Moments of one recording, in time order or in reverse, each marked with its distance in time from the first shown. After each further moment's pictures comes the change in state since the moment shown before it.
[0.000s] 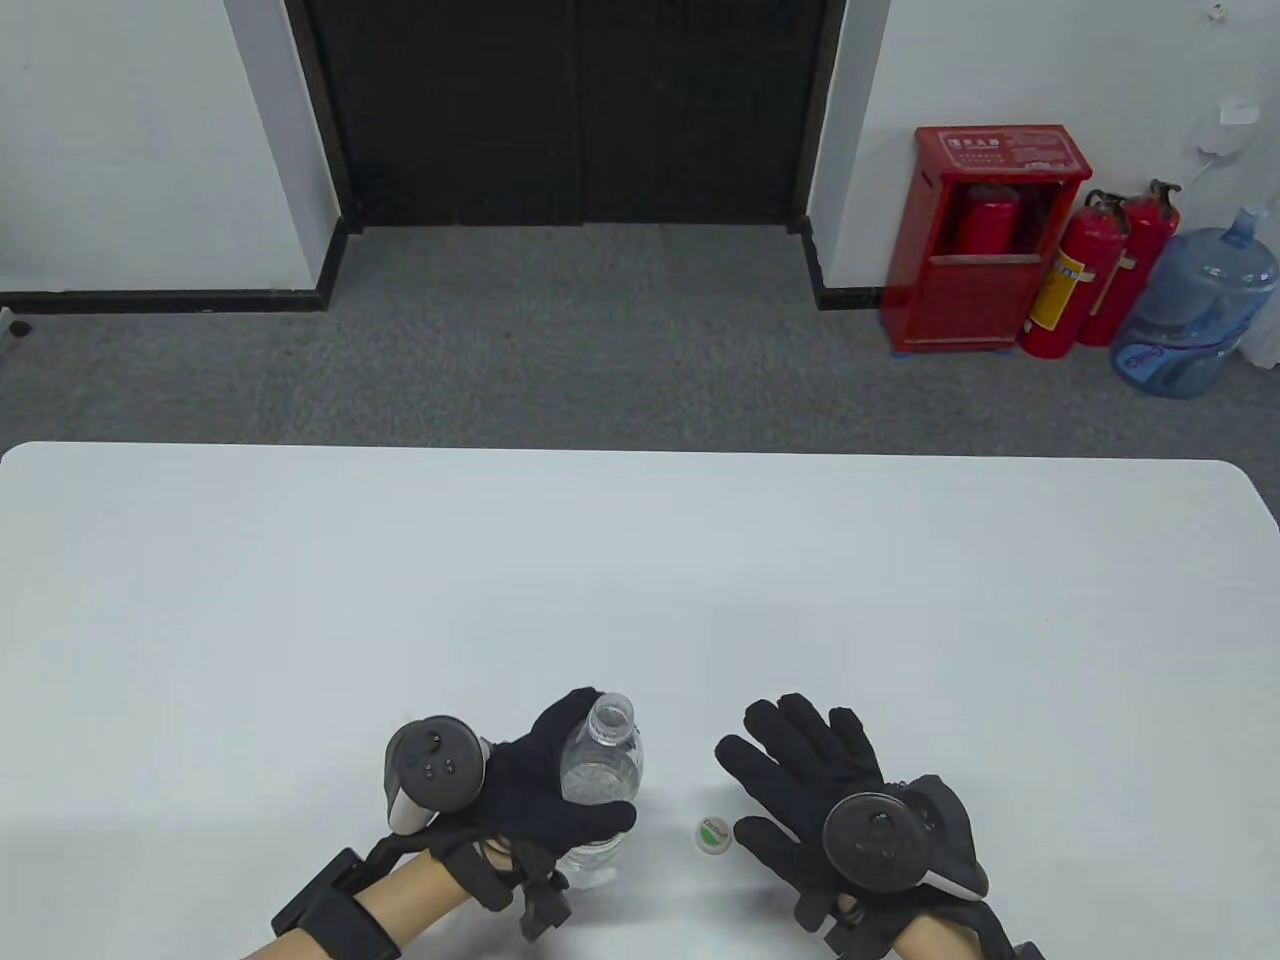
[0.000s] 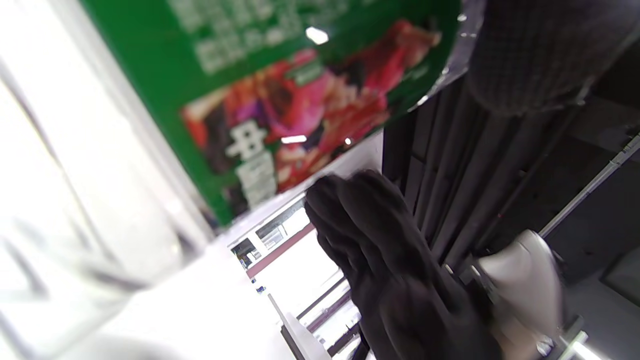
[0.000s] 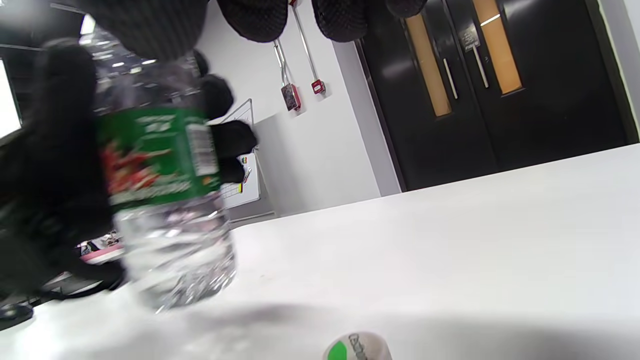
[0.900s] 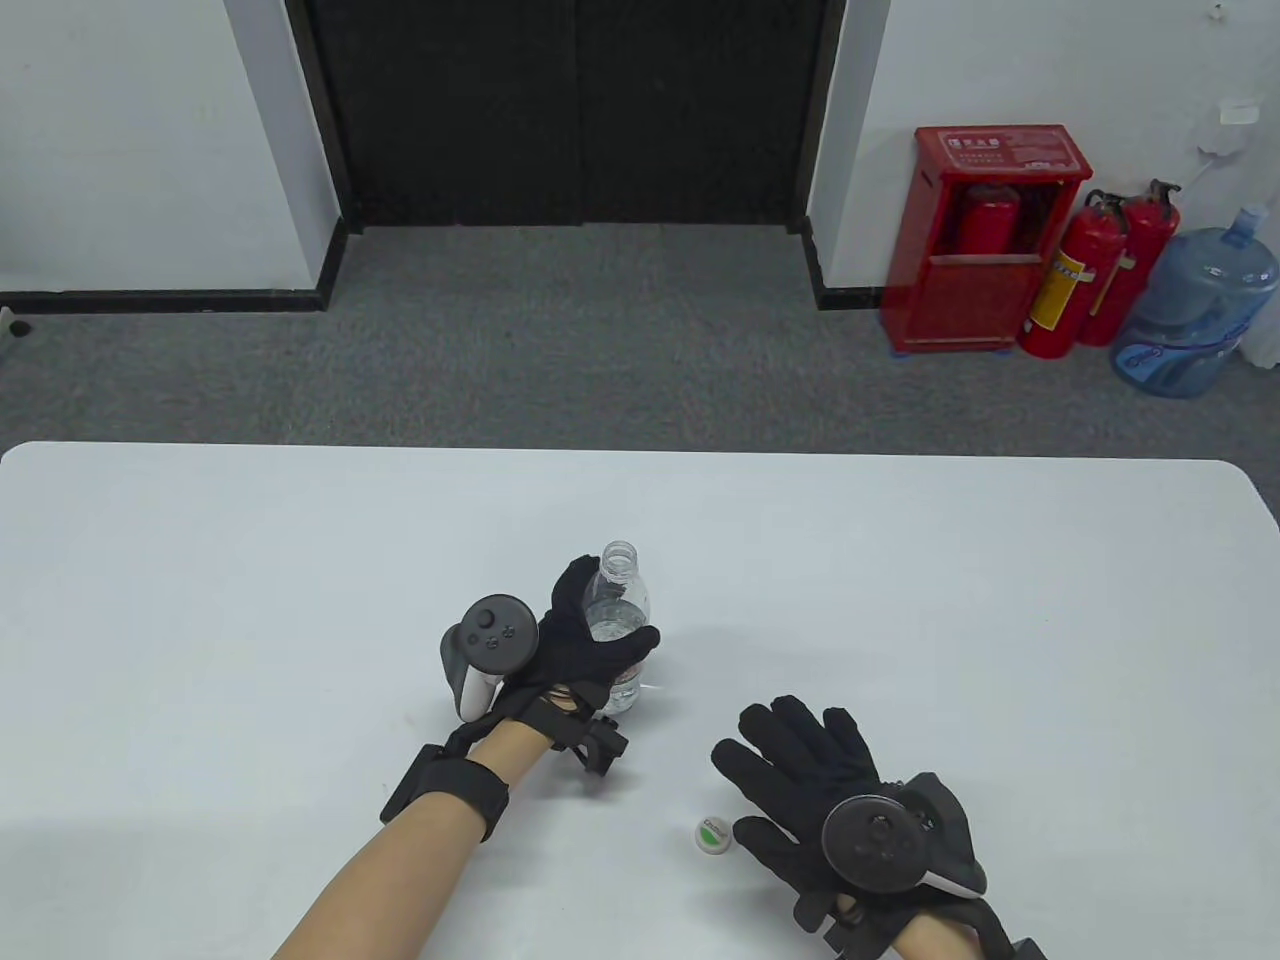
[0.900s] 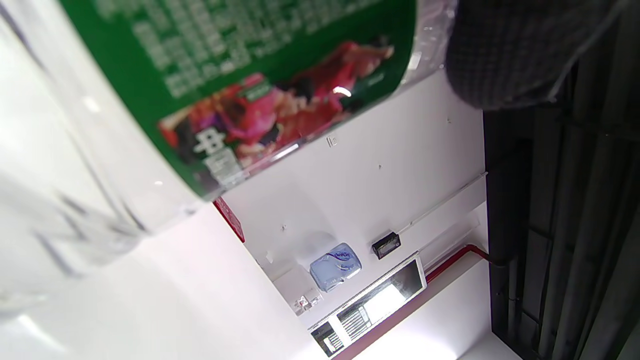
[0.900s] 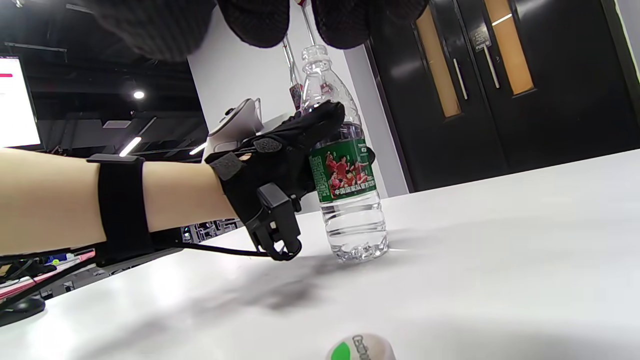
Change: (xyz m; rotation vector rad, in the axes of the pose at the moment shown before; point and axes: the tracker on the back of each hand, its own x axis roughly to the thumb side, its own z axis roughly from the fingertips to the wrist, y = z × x) left_hand -0.091 0.001 -0.075 0.223 0.237 -0.091; right_hand 0.001 0.000 -0.002 -0.002 -0.023 0.000
